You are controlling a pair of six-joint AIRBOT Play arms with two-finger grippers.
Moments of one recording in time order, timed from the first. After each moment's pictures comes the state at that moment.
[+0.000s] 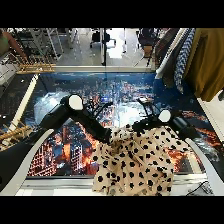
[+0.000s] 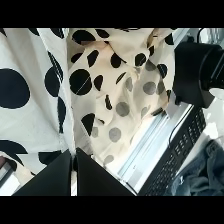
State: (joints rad) left arm -0.52 -1.57 1.57 0.91 -1.53 -1.39; right arm 0.20 -1.36 1.10 -1.18 0.98 1.20
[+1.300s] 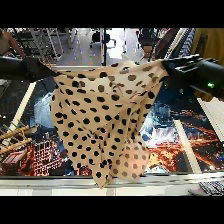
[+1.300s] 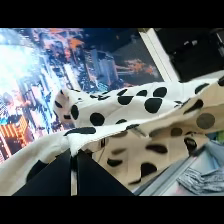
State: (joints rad) left arm 0.08 -1.38 1.98 0.73 -1.47 -1.46; right arm 0.28 -0.95 1.60 -1.19 0.92 1.37
